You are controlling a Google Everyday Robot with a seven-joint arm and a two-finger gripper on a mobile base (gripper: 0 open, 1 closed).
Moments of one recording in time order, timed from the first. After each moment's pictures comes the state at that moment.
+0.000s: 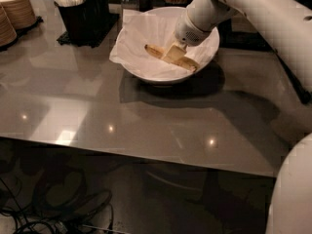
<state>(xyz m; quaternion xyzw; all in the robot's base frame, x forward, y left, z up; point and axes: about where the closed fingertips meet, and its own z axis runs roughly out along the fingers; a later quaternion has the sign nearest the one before) 0.695 -0.047 0.883 -0.62 0.72 0.07 0.29</state>
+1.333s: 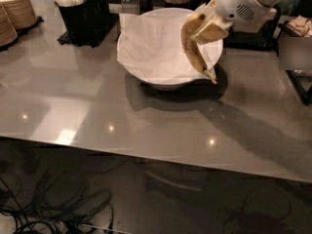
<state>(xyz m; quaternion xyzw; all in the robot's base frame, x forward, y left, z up) 0.590 -0.101 0.991 -0.60 0.72 0.05 0.34</state>
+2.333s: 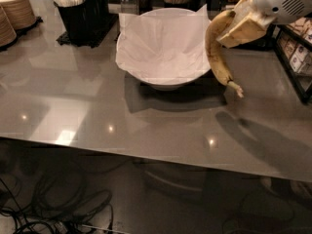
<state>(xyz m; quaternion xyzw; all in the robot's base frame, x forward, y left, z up) 0.541 -0.146 1.020 -0.59 0.73 0.05 0.33</state>
